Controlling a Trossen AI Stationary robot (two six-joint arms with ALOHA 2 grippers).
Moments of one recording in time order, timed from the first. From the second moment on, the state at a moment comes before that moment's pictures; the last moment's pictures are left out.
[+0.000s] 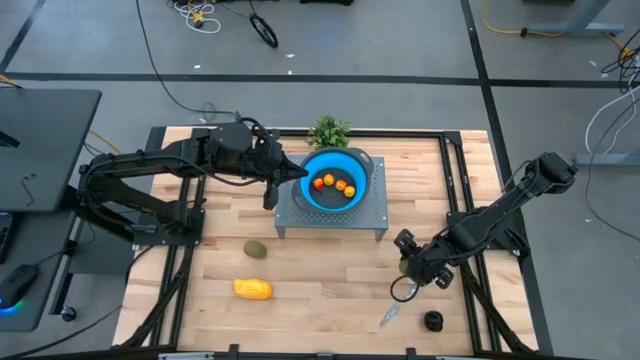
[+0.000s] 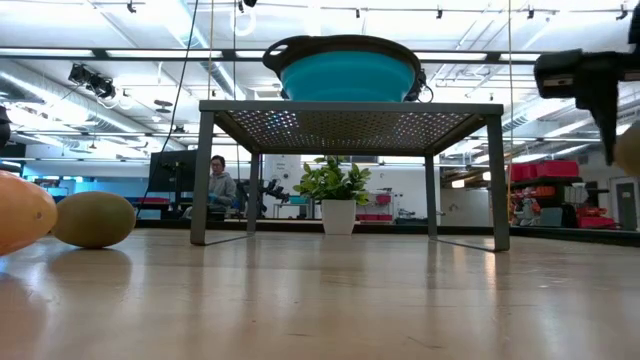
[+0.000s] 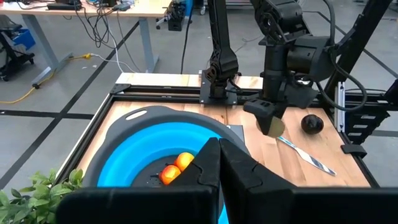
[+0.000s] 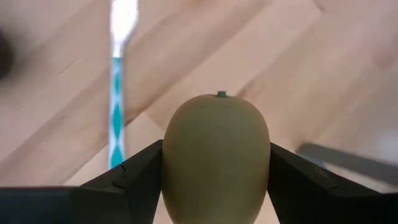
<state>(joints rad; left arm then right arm) 0.11 1.24 1.32 -0.39 0.04 0.01 0.60 1.23 0.76 -0.79 0.11 -0.26</state>
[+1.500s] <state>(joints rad) 0.11 1.24 1.32 -0.39 0.04 0.03 0.55 1.23 1.14 -0.73 0.80 -0.12</state>
